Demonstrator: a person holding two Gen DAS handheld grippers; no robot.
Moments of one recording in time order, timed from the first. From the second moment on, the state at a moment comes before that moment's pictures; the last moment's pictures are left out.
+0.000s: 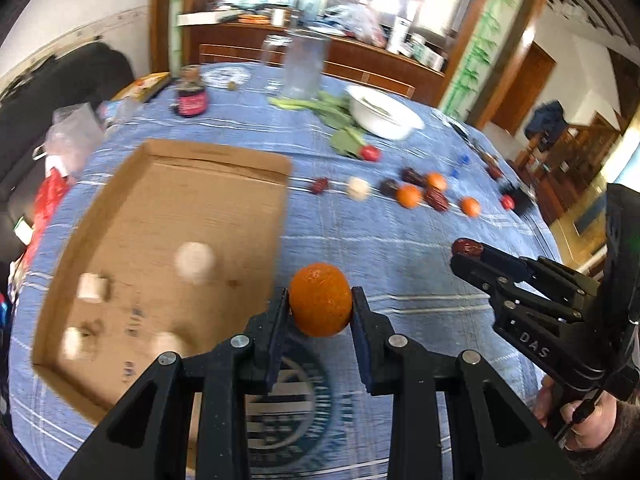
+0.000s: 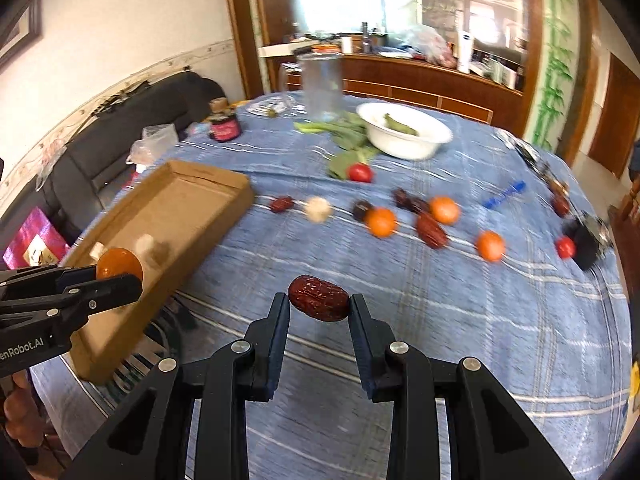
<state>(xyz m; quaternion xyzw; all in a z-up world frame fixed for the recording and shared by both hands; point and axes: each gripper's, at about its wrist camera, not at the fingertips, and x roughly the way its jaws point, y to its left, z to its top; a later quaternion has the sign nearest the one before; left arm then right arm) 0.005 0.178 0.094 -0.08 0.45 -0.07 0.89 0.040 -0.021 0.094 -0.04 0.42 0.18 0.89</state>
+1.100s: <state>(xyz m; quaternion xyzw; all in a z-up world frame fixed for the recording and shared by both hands) 0.088 0.341 0.028 -0.10 0.50 0.07 0.85 0.146 0.178 0.035 -0.10 0.47 0.26 0.84</state>
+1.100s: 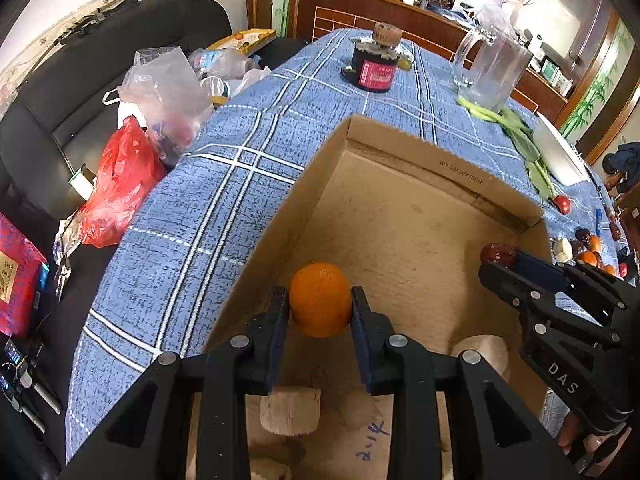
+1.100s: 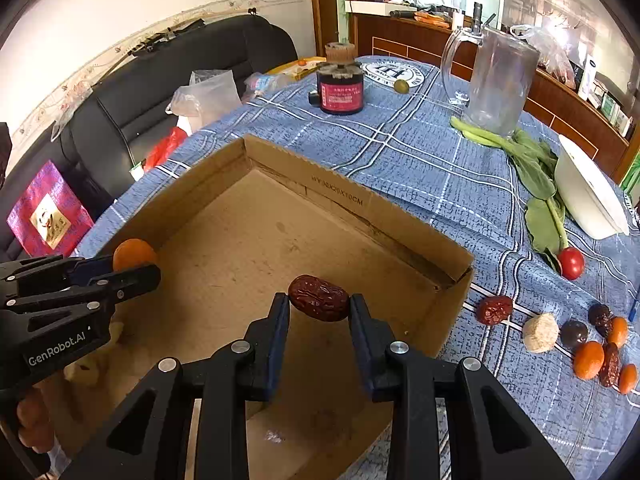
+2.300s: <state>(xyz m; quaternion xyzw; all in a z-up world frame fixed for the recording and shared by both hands) 0.024 0.292 0.089 -0.09 0.43 0.06 0.90 0.059 0.067 0.084 -0.05 0.46 0.17 0.87</state>
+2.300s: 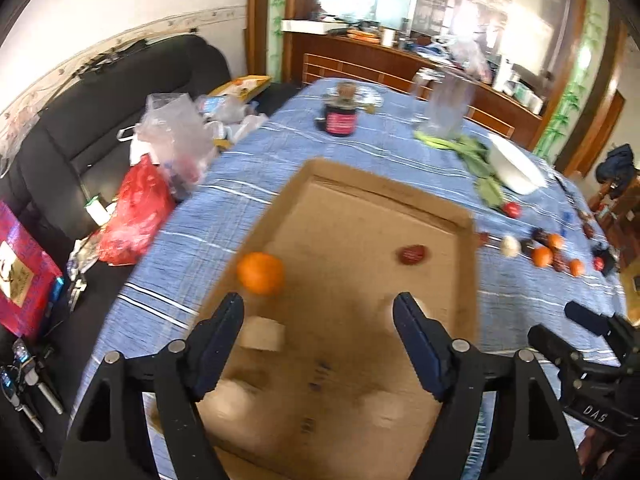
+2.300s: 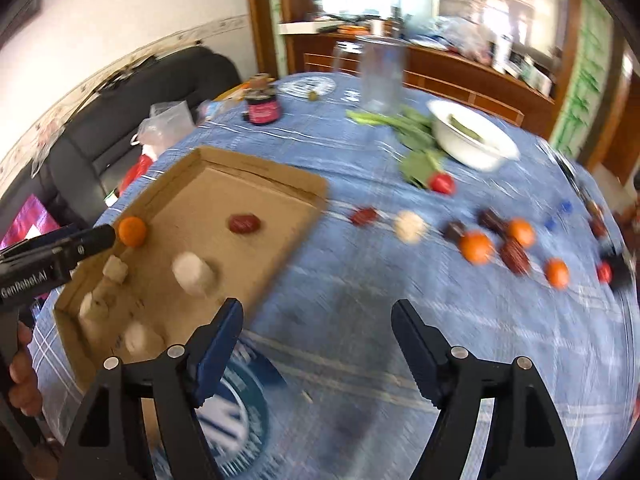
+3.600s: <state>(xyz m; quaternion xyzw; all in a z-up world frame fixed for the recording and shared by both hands) 0.157 0.023 0.020 -0.07 0.53 0.03 0.84 0.153 -0.172 0.040 -0.02 0.45 0.16 0.88</state>
